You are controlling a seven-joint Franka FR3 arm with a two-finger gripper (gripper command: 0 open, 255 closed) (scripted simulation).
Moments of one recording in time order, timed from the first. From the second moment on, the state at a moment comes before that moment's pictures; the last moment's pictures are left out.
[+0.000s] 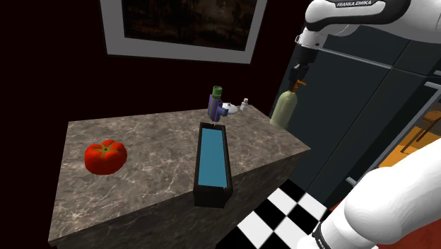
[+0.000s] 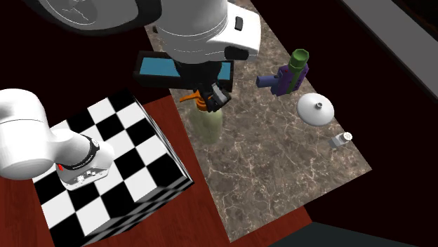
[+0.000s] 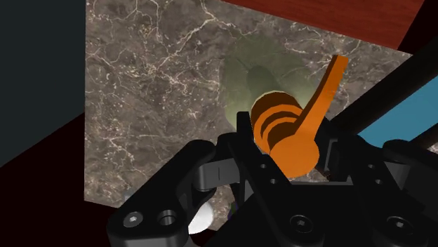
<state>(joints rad) -0.11 -0.27 -0.36 -1.92 -0.11 1.69 -0.51</state>
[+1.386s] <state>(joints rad) 0.08 -0.17 -0.05 -1.69 -0.02 1.52 -0.04</state>
